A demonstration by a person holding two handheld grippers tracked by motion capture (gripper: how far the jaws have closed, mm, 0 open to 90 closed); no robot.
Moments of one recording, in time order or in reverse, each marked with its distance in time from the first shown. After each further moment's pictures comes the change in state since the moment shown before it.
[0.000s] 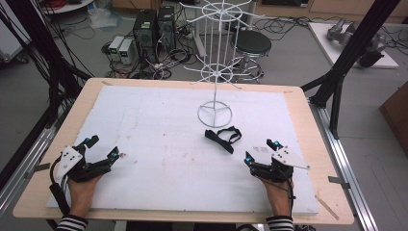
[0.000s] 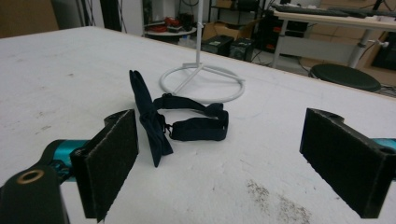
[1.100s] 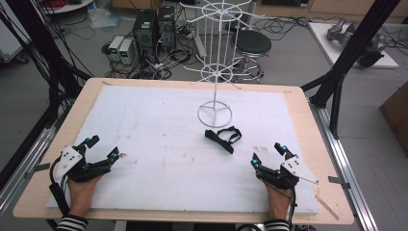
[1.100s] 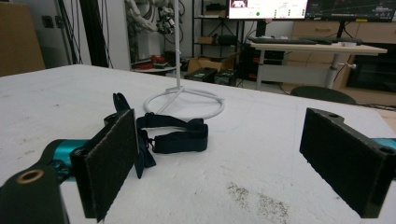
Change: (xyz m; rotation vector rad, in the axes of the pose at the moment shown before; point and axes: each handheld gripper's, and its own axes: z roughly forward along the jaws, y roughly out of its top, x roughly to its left) left arm 0.001 0.000 0.000 -0.002 -0.016 0.001; right arm -0.006 -0.025 -0.015 -0.162 -0.072 0.065
